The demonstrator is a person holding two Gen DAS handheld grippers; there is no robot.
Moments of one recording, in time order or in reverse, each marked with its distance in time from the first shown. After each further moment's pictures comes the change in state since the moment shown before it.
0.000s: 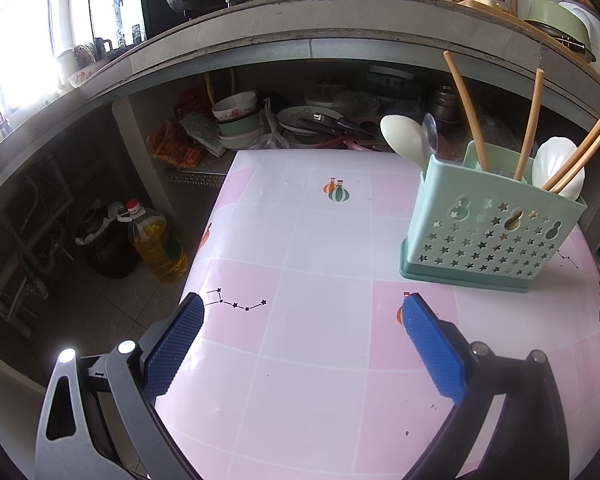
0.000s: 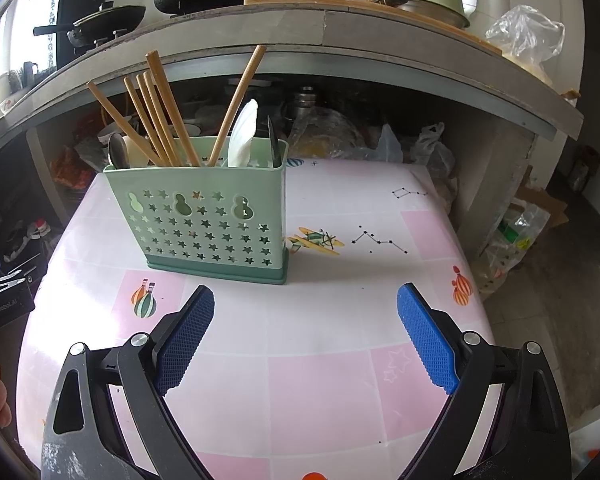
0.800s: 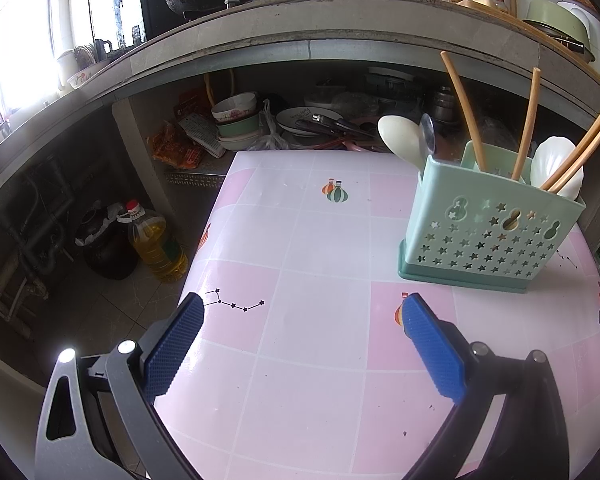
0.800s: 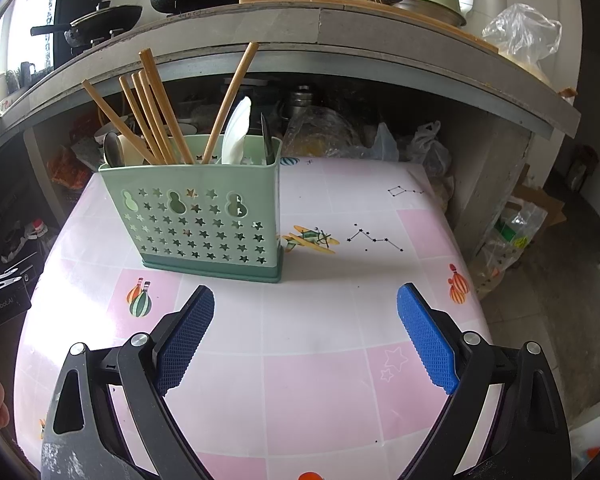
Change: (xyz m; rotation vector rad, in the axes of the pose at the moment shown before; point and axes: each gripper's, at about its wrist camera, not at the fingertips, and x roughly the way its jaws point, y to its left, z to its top) left arm 0.000 -0.001 0.001 -0.001 -0.004 0.000; right arm 0.002 -0.001 -0.002 0.003 0.001 -0.013
